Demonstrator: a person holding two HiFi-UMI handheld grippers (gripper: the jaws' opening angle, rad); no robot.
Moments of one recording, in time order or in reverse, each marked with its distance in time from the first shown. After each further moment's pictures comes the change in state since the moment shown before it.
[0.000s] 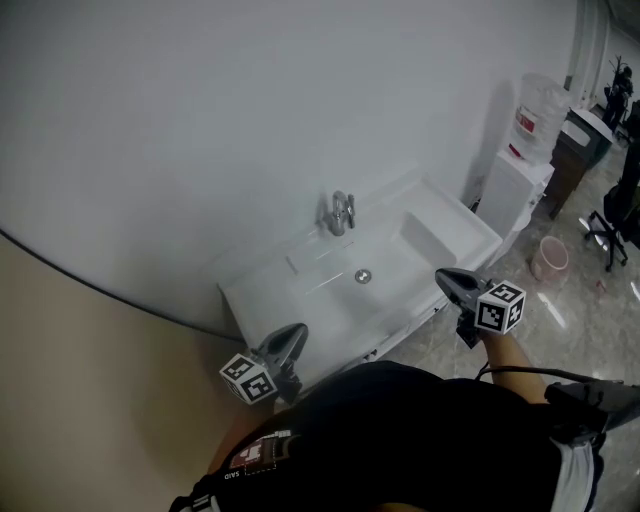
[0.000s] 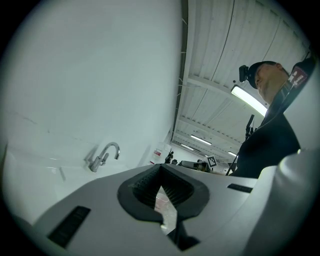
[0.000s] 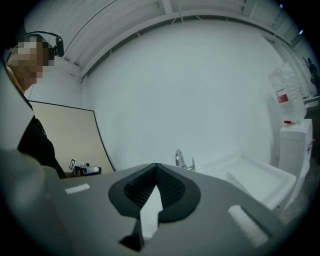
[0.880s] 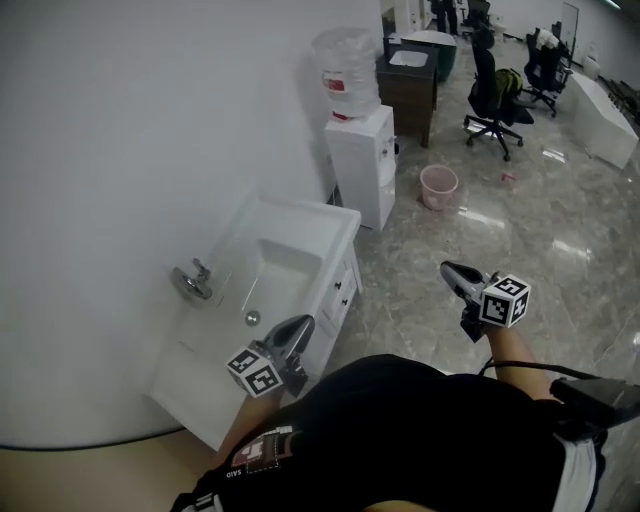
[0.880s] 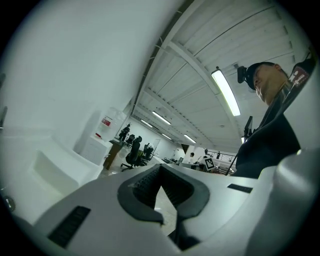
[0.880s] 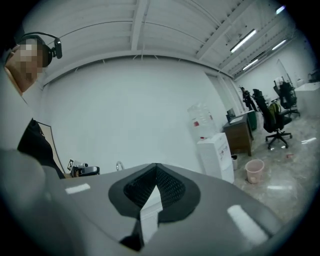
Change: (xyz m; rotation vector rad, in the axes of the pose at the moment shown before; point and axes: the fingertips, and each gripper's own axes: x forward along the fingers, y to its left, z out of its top) left arm 0.300 -0.200 -0.121 0.005 0.320 -0.529; right arm -0.377 -0.143 -0.038 0.152 -0.225 -0.562
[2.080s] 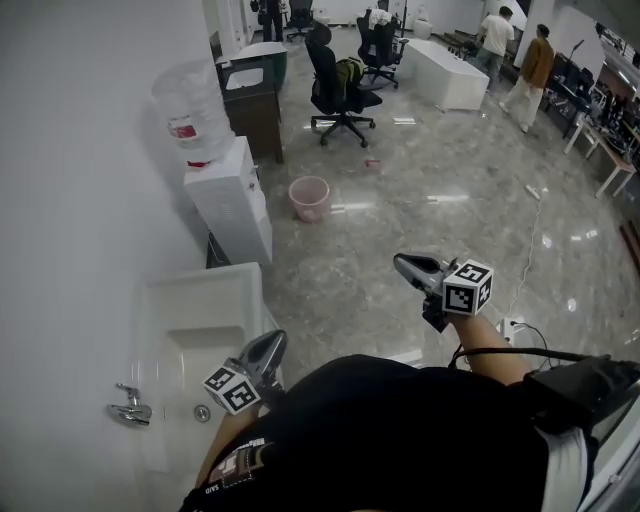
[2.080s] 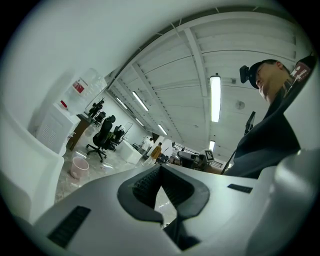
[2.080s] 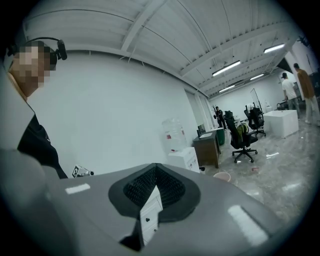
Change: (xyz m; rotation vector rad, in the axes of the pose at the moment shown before) left arm 0.148 0.077 -0.007 -0.123 0.177 -0.427; right arm -0.013 -0.045 0.057 -0.039 -0.093 -0.369
